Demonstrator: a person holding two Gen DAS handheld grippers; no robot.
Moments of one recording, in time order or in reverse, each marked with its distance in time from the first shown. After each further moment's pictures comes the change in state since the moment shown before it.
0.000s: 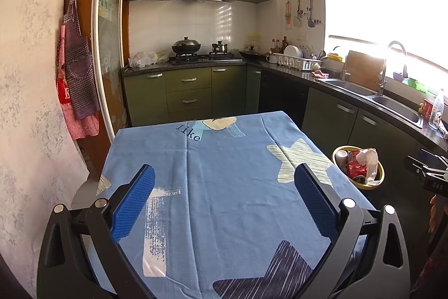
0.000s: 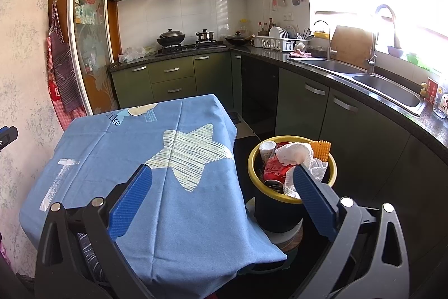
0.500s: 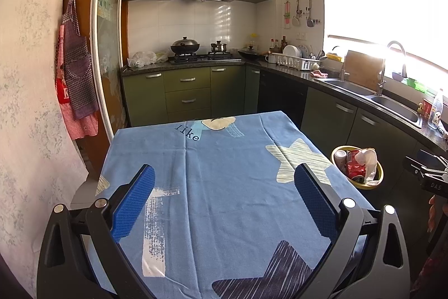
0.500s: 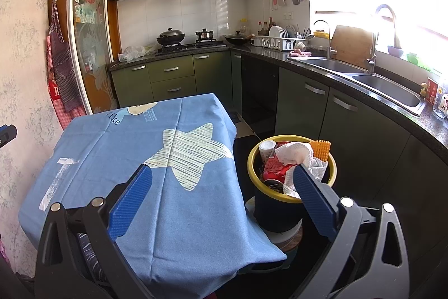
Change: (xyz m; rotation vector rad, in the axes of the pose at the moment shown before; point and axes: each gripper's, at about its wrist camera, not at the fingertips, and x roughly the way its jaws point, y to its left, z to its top) left arm 0.000 -0.001 0.001 0.001 0.002 -0.006; right arm 0.001 0.000 0.000 0.001 0.002 -0.001
